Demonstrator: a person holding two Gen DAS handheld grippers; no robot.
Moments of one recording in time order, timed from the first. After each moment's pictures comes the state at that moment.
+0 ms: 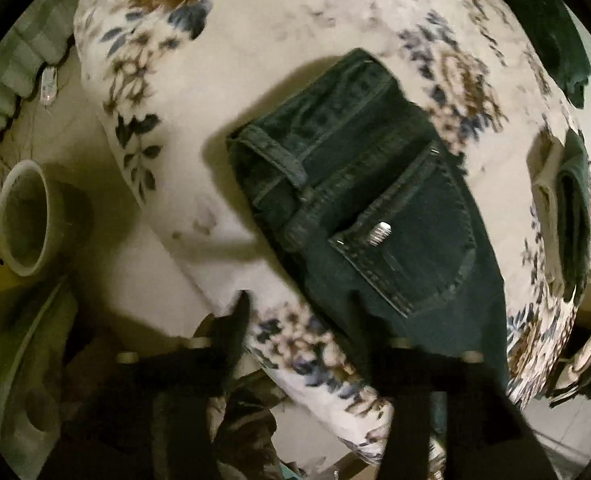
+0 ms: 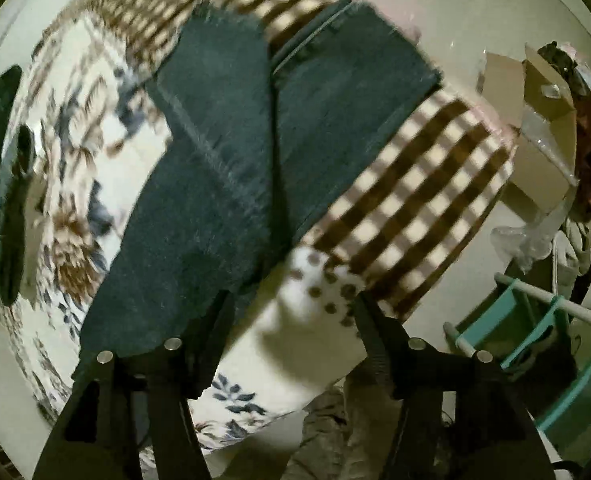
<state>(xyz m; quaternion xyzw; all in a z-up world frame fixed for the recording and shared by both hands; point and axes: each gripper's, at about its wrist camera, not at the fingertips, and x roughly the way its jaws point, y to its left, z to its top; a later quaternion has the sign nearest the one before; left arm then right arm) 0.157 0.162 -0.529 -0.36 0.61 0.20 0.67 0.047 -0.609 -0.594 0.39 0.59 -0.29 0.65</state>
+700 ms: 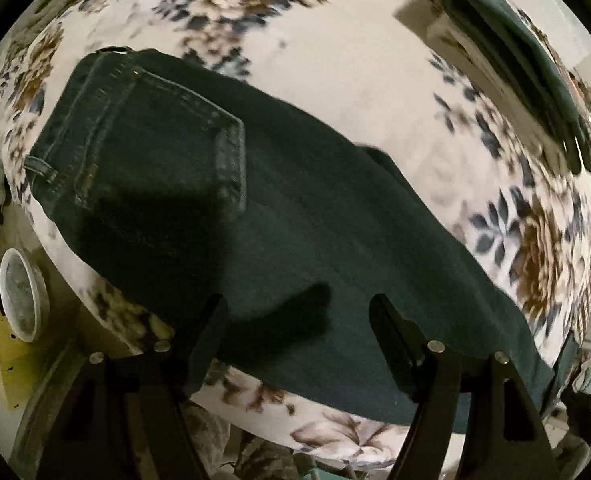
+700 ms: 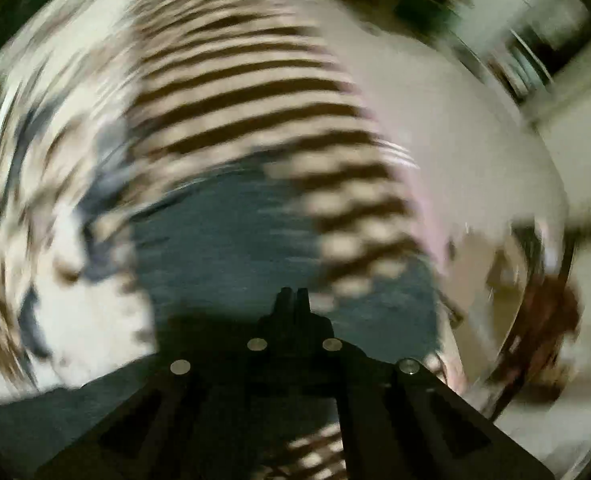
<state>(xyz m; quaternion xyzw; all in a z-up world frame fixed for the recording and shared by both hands) 0.221 -0.013 -0.548 -0.20 0.65 0.12 0.72 0.179 -0.715 -0.585 0.19 0.58 -0.36 0.71</state>
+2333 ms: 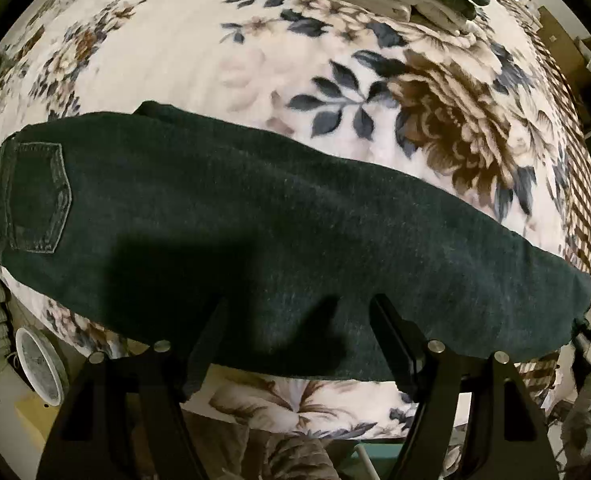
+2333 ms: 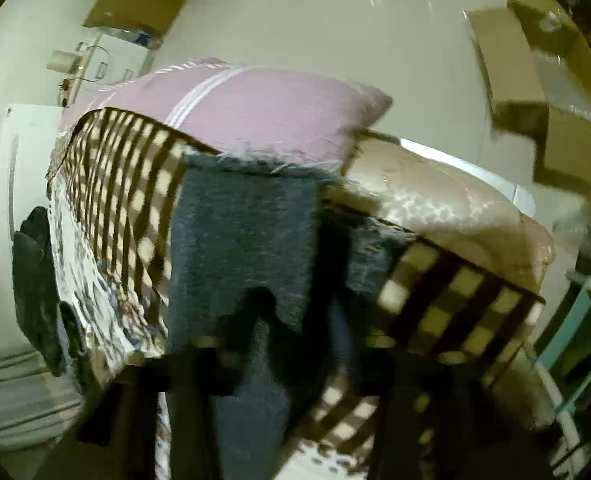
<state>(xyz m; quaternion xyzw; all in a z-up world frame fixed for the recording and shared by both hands) 0.194 -0.180 -0.537 -0.06 0.68 0.00 0.73 0.049 -0.758 -0.649 0.52 0.45 -0.31 0.65</state>
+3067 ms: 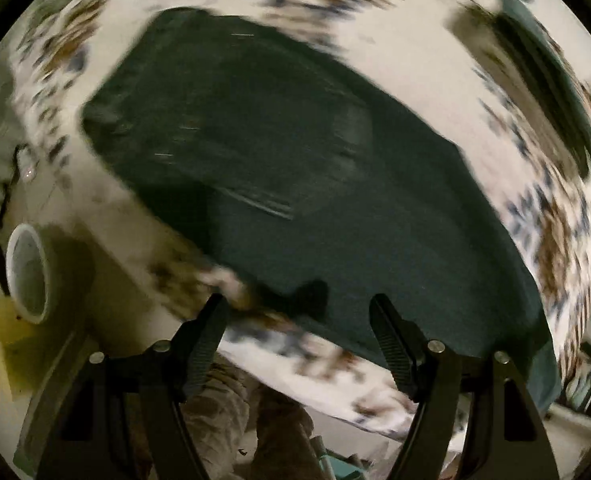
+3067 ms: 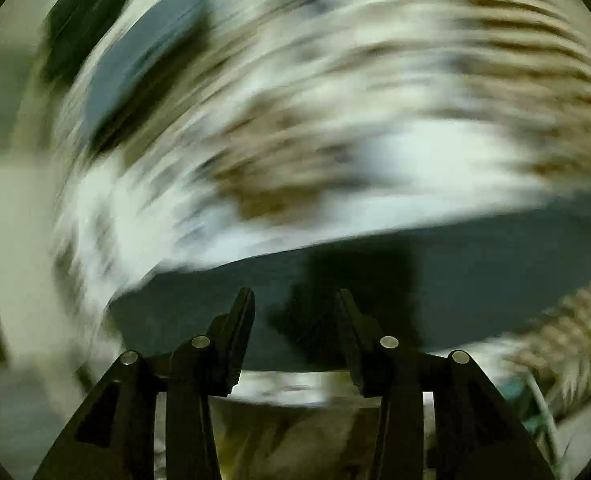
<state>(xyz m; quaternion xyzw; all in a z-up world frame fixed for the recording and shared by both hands) 0.144 0.051 -0.542 -0.23 0.66 0.14 0.70 0.268 -0.383 -0.574 0.28 0.70 0.08 0.65</state>
